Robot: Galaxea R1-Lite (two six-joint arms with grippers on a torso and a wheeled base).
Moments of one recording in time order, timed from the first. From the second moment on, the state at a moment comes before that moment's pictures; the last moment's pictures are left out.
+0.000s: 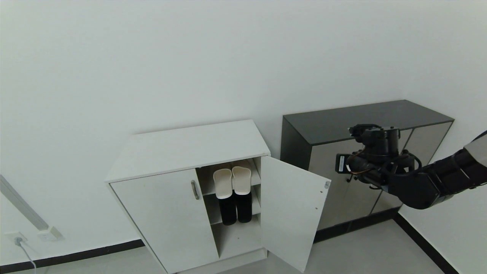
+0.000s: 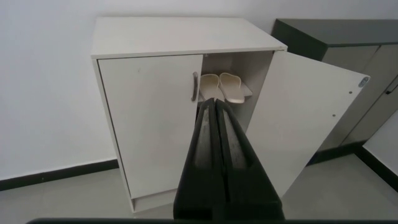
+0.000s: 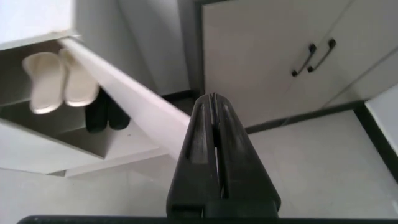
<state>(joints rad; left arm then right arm) 0.00 0.00 0.00 0.00 0.00 -0.09 0.35 2.01 -1.02 -0.66 -0.26 0.18</state>
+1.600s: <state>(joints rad) 0.00 0.00 0.00 0.00 0.00 -0.09 0.32 2.32 -1.19 -0.72 -0.25 0.26</state>
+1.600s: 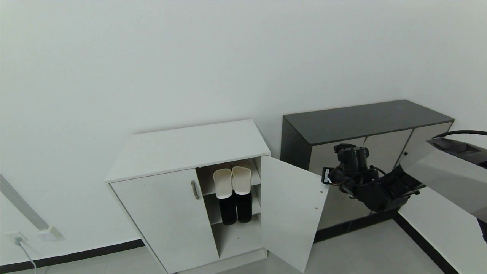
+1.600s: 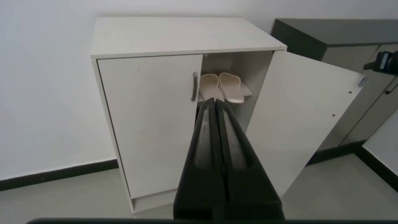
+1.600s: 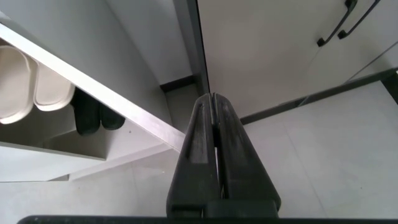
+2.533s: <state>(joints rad) 0.00 0.00 0.00 0.00 0.00 -0.09 0.32 2.33 -1.17 -0.71 -0.25 0.26</state>
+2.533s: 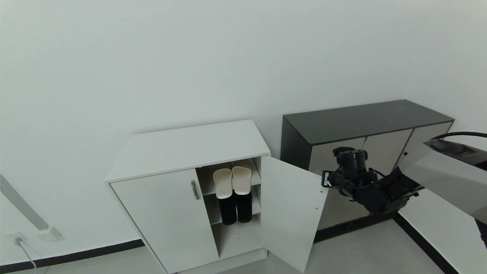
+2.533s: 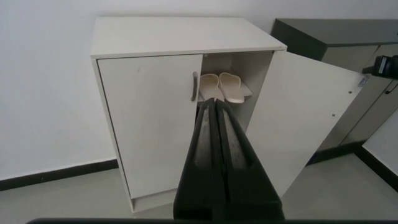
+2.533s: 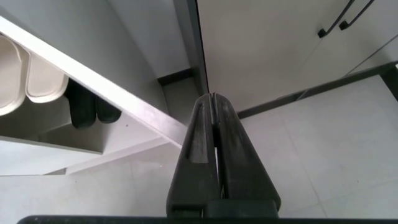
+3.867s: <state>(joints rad) 0.00 0.00 0.00 0.00 0.00 -0.09 0.64 2.15 -0.90 -0.82 -0.31 0.23</state>
